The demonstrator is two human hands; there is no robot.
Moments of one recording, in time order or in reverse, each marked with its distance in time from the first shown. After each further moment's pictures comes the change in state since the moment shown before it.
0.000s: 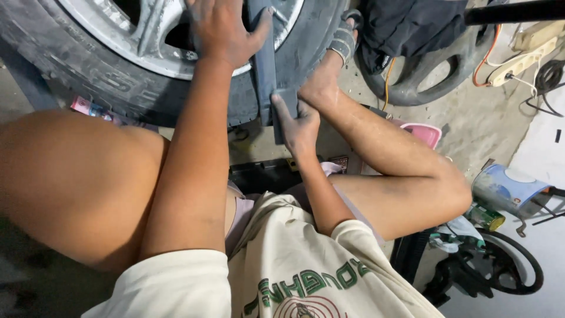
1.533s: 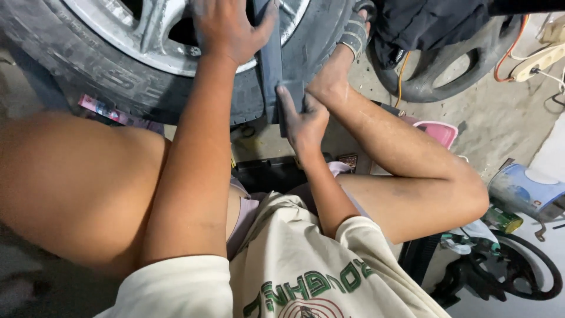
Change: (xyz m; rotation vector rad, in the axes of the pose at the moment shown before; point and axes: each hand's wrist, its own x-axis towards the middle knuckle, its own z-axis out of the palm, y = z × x) left_hand -0.006 -0.002 0.002 0.035 0.018 0.030; right_hand 0.004 -0.022 0.006 -0.118 0.109 -0.146
